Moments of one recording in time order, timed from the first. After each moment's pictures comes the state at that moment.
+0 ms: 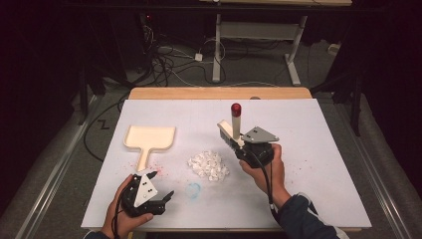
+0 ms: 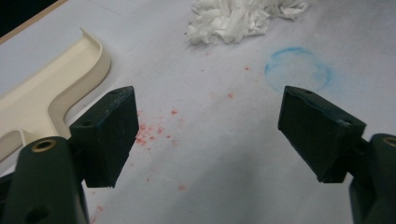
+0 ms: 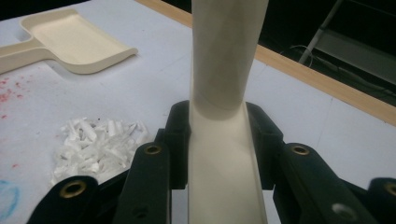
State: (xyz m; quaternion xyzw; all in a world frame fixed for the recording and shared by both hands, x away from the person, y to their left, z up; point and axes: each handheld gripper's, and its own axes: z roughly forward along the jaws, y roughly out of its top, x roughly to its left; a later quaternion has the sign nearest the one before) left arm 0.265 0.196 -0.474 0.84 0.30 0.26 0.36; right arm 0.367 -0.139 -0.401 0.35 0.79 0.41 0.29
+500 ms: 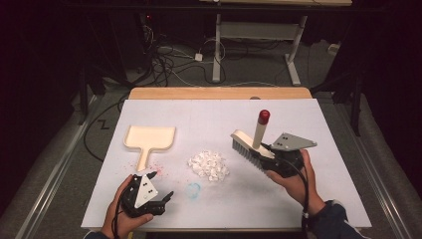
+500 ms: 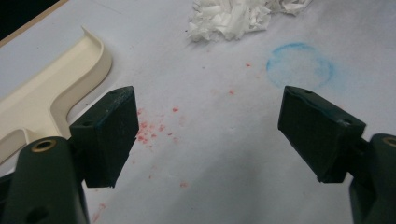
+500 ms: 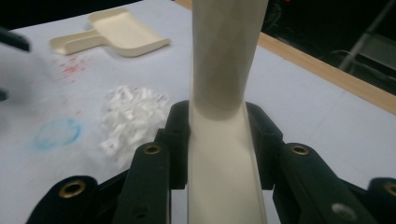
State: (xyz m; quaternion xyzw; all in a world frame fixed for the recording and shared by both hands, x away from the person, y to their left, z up) left arm 0.264 0.196 -0.475 0.85 0.29 0.27 0.35; right arm 0.338 -0.206 -0.382 0.29 0.82 0.44 0.23
